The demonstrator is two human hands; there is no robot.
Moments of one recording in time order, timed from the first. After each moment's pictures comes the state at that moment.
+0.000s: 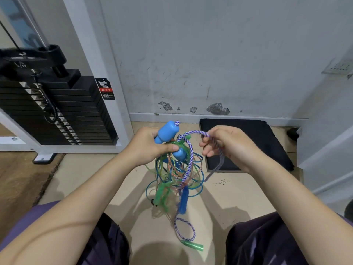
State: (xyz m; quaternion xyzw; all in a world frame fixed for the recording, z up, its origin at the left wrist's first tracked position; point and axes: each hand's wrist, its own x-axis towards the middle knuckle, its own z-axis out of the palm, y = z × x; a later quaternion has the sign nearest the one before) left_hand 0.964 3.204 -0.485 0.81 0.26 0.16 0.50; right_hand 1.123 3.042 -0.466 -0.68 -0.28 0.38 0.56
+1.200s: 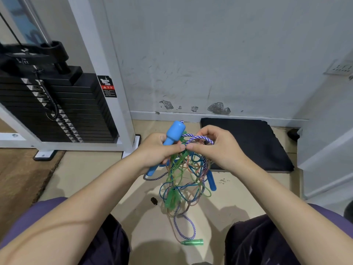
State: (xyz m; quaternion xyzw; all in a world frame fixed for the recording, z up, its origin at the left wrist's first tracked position) left_hand 0.967 3.189 -0.495 0.73 0.29 0.09 0.61; right_hand 1.105 3.054 -0.483 -0.76 -0.39 0.23 0.48
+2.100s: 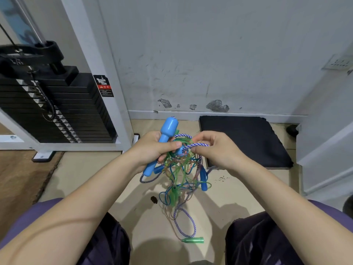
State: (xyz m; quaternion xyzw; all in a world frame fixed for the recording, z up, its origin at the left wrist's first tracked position) left_hand 0.966 3.192 -0.491 0.71 0.28 0.07 0.64; right_hand 1.108 3.051 -0.490 -0.76 -0.36 0.30 0.45
